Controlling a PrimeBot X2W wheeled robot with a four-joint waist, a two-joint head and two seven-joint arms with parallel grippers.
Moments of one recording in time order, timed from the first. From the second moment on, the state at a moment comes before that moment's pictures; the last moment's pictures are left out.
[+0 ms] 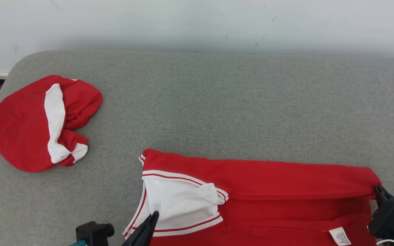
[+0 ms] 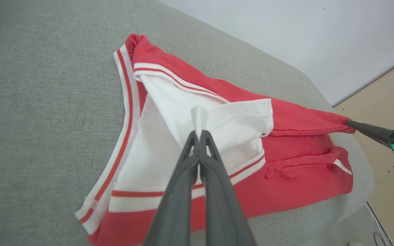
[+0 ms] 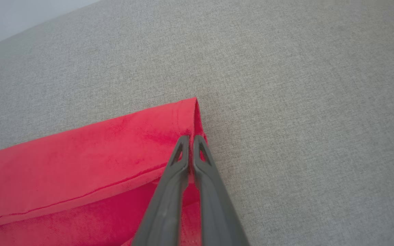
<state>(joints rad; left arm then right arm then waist) -0.04 0.26 -0.55 0.07 -0.63 -0.05 -0.03 0.01 -0.19 -0.23 0.05 0.45 -0.11 0.45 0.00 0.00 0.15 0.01</state>
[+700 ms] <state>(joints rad) -0.02 0.26 -0.57 0.10 -0.64 -0.02 0.03 0.04 -0.18 -0.24 0.07 0.43 -0.12 0.49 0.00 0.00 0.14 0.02</state>
